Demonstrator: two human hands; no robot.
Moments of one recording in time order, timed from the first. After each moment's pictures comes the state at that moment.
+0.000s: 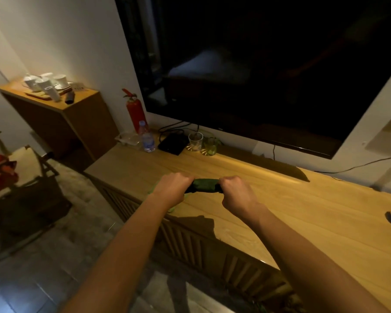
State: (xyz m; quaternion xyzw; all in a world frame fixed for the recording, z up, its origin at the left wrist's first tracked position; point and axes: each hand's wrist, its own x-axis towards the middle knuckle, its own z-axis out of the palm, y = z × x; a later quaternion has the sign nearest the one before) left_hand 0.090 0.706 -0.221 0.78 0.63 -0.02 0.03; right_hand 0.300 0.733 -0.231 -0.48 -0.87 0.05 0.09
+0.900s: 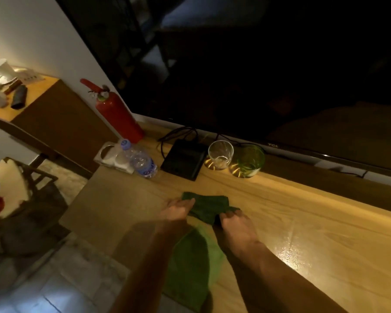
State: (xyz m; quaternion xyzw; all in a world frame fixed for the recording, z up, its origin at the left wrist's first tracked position) left_hand -0.092 0.973 -0.432 0.72 0.66 -0.14 0.16; right_hand 0.116 0.989 -0.431 -0.49 -0.84 0.21 -0.11
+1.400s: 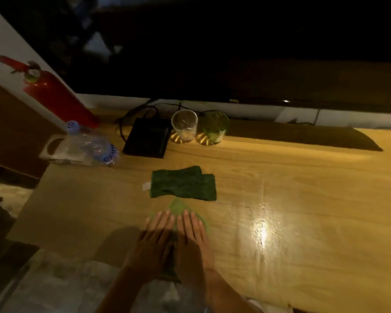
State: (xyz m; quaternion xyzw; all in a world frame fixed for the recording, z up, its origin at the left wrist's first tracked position) left_hand -0.119 0.846 -0.525 0.84 0.54 -0.03 0.10; right_hand 0.052 0.842 -0.491 -0.57 -0.78 0.25 0.00
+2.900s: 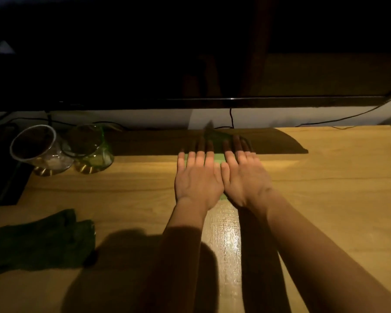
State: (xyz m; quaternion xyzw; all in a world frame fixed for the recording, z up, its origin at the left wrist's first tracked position) left_hand 0.301 1.075 -0.530 0.81 0.59 0.00 0.08; right_hand 0.425 1.053 -0.517 -0.71 -0.70 0.08 -0.04
